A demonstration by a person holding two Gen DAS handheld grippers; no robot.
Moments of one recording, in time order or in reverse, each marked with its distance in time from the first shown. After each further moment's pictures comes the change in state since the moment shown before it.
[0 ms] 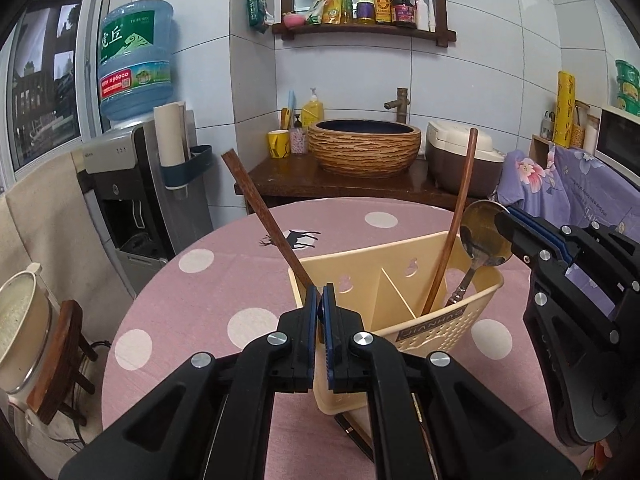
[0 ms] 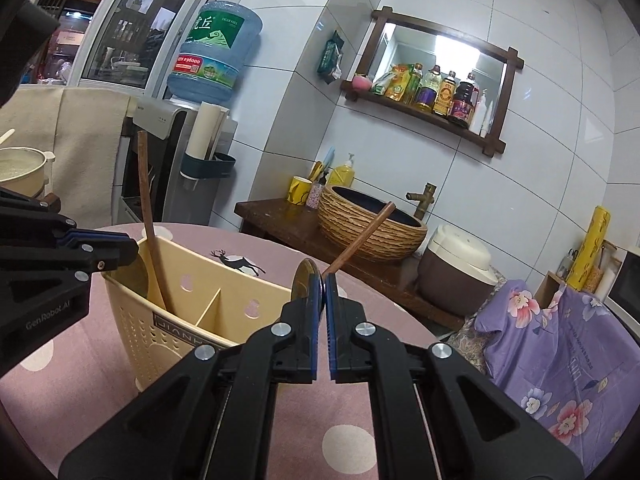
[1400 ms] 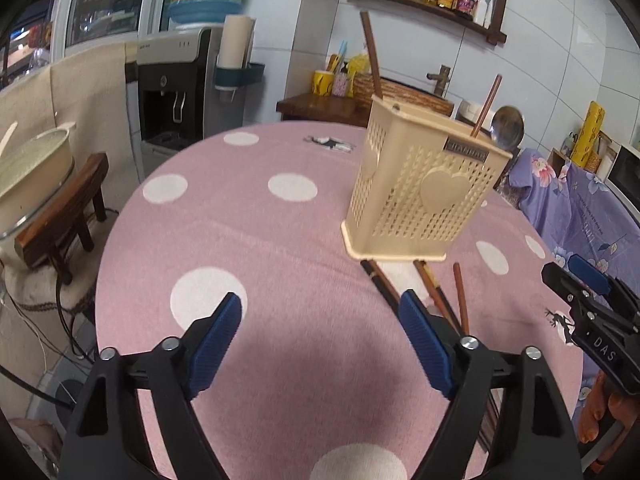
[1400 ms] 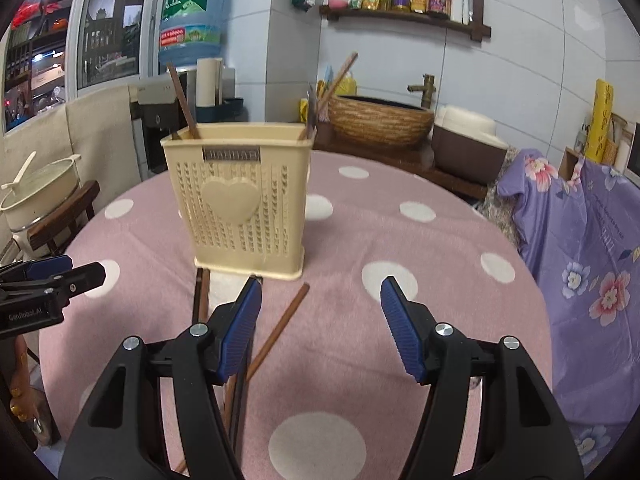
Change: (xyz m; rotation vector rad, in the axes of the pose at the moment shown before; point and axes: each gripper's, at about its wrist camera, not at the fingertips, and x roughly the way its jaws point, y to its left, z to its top) left arm -0.048 0.039 -0.121 -0.253 0.159 -0.004; right arm -0.077 -0.017 -0.101 0.255 0.292 0.124
